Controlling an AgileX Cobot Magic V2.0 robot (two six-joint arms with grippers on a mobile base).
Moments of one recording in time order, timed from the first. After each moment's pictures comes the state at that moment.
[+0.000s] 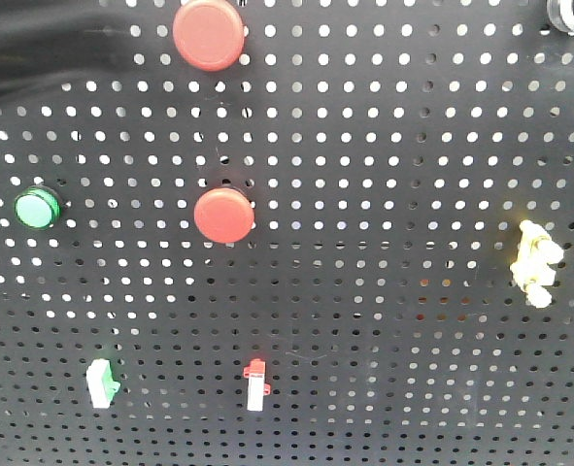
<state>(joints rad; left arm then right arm) -0.38 1.10 -1.39 -1.38 0.75 1.29 -0.01 0.67 -1.16 0.27 0.54 -0.14</state>
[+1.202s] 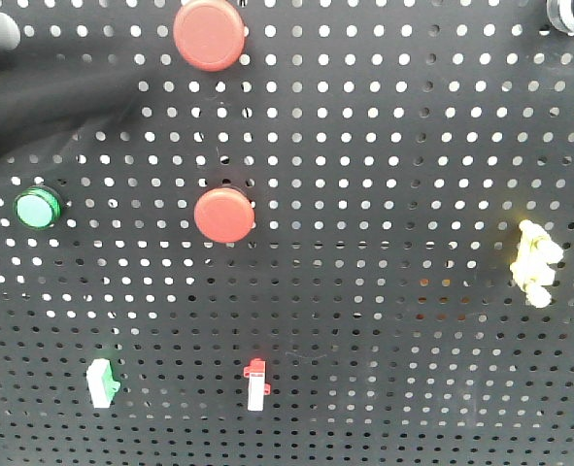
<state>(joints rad) -0.39 0.97 -1.29 -1.19 0.78 1.29 -0.01 0.74 -1.17 1.11 0.64 -0.87</state>
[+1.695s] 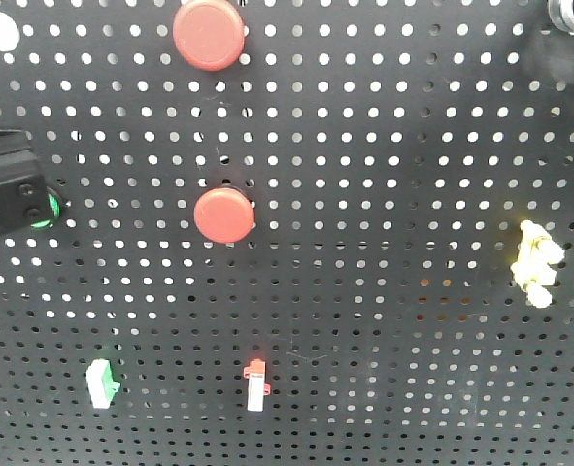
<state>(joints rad) -0.39 0.83 -1.16 -1.19 0.70 1.29 -0.01 1.05 -1.29 1.51 0.73 -1.13</state>
